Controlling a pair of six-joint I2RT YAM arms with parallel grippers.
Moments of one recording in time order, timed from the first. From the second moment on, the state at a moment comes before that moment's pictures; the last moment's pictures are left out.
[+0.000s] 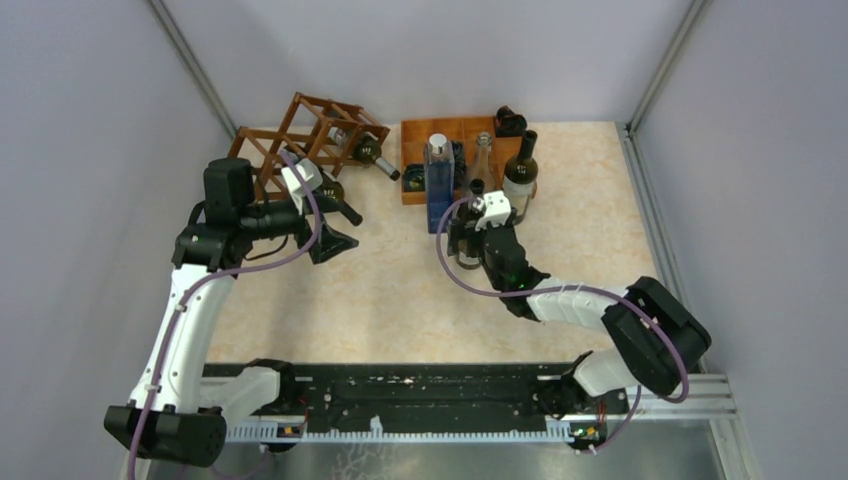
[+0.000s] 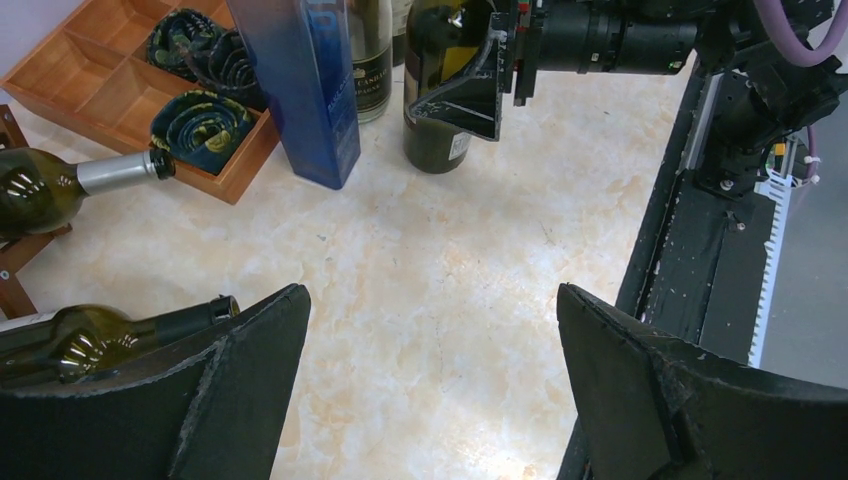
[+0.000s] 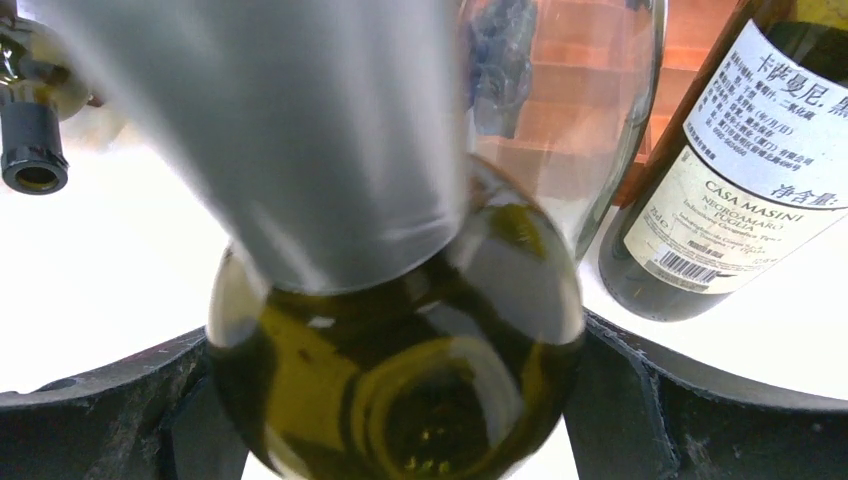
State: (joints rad) left arm -0.14 1.04 1.19 -0.70 0.93 0.40; right arm 0.72 1.40 0.53 0.68 0.42 0.16
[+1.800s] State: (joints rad) left arm -0.14 1.02 1.20 -0.71 0.91 0.44; right arm 0.71 1.28 0.46 0.41 0.28 0.34
